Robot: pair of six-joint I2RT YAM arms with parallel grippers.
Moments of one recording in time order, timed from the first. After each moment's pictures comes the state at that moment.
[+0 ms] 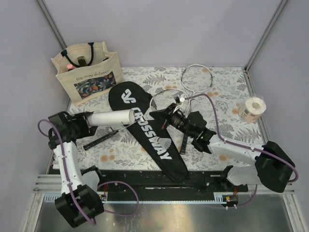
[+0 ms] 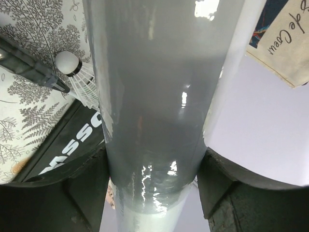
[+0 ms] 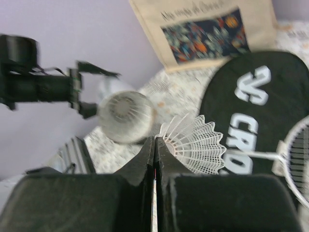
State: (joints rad) left arm 0.49 0.86 0.71 -0.67 0.45 -1.44; right arm 0.83 1.28 0.67 0.68 -0.11 0.50
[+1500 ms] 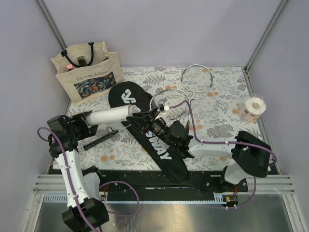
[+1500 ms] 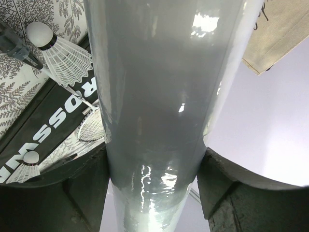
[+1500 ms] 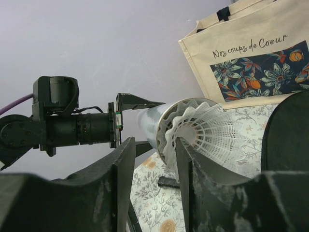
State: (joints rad) left arm 0.50 0.71 0.70 -0.68 0.49 -1.59; right arm 1.14 1.57 0.81 1.10 0.20 0.52
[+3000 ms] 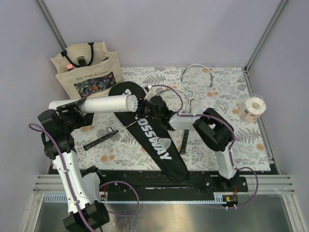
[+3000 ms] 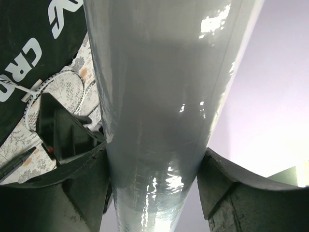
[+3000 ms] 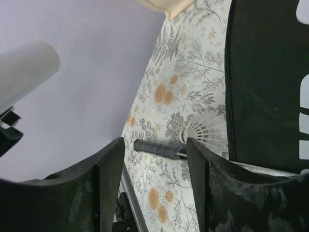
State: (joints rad) left arm 0.50 0.71 0.84 -0.58 0.57 -1.68; right arm 0.83 2.03 1.20 0.69 -0.25 0.98
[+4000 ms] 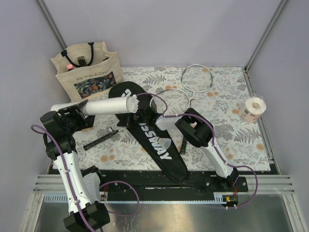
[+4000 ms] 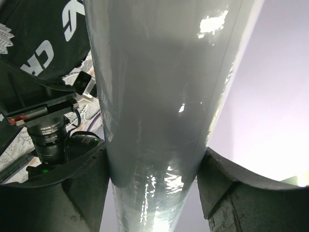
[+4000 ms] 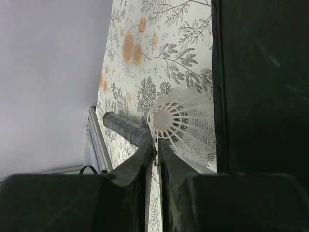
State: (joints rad) left arm 0.50 0.69 0.81 -0.58 0.56 -1.68; right arm 0.89 2.36 1.51 0.49 -0.41 1.00
